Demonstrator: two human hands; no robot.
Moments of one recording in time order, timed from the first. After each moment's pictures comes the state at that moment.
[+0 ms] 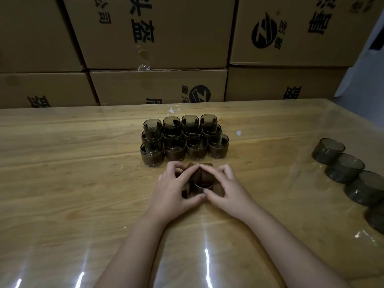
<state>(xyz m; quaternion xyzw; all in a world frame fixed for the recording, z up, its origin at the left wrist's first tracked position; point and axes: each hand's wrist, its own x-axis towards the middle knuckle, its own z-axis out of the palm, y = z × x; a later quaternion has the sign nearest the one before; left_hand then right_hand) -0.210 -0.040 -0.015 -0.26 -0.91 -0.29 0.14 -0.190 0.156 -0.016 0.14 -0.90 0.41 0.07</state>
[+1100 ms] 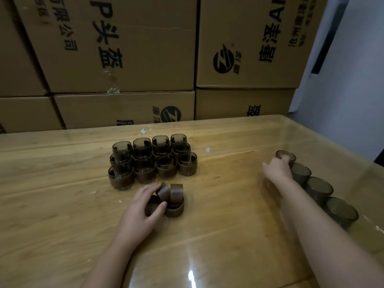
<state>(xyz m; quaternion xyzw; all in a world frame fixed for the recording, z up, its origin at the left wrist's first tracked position) -0.211 -0.039 -0.013 -0.20 -0.88 -0.41 0.10 -0.230 0.342 0.035 -0.37 -0.89 0.23 0.09</state>
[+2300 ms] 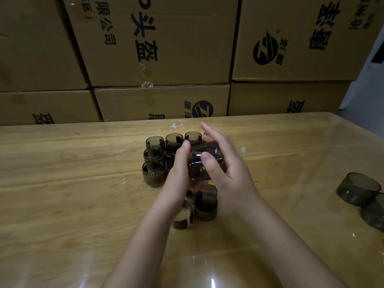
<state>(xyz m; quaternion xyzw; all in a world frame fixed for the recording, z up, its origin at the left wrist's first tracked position) -0.221 -0.004 0.088 -0.11 -0.66 -0.74 -0.08 -0.198 0.116 0.093 0.22 -0.79 0.51 0.26</state>
